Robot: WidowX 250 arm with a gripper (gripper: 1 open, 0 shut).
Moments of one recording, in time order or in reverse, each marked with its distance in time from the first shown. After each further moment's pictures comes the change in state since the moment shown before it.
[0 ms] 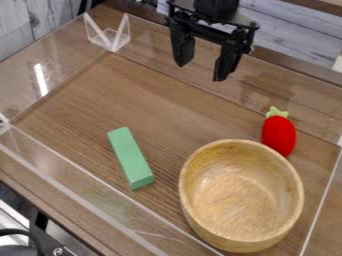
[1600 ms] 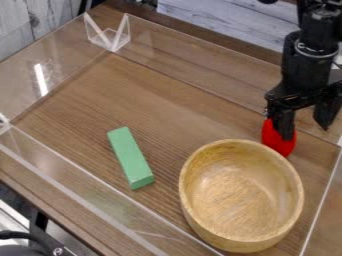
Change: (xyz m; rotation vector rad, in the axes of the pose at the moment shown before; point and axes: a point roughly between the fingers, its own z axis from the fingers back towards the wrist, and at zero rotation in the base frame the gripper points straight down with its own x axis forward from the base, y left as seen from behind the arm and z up) arm 0.050 -0.104 -0.063 -0.162 -0.061 0.957
